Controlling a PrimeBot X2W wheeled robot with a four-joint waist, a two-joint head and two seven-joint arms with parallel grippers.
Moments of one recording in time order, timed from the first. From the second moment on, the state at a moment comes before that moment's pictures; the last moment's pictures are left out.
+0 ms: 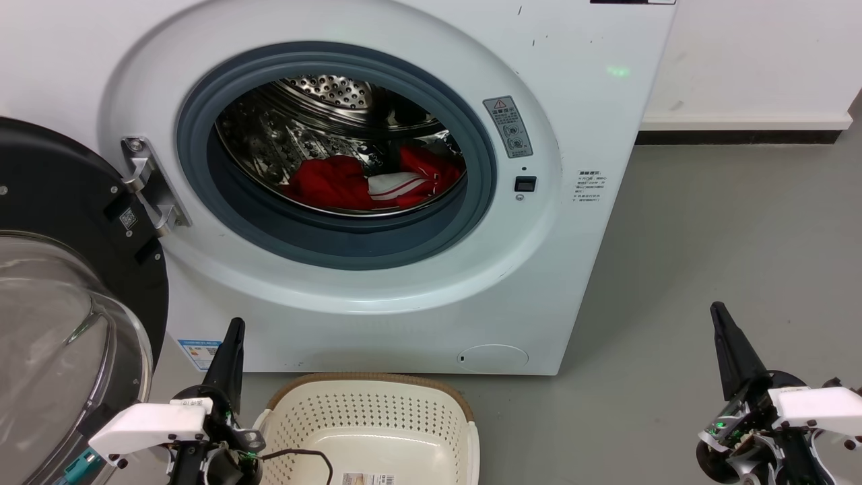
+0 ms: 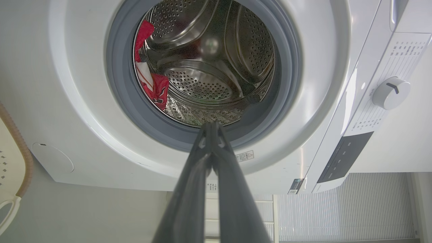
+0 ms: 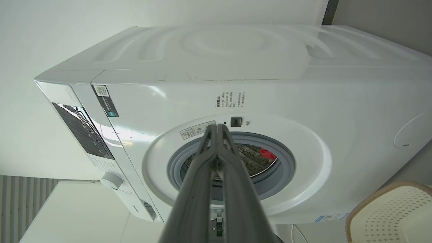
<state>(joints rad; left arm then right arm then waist) -0.11 0.05 0.11 0.25 -1.61 -0.13 0.11 -0.10 -0.05 -0.11 0.25 1.61 0.13 0.11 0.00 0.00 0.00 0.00</state>
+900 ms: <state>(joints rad) -0.11 0.05 0.11 0.25 -1.61 -0.13 0.11 -0.10 -0.05 -0.11 0.25 1.61 0.13 0.11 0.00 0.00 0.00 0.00</state>
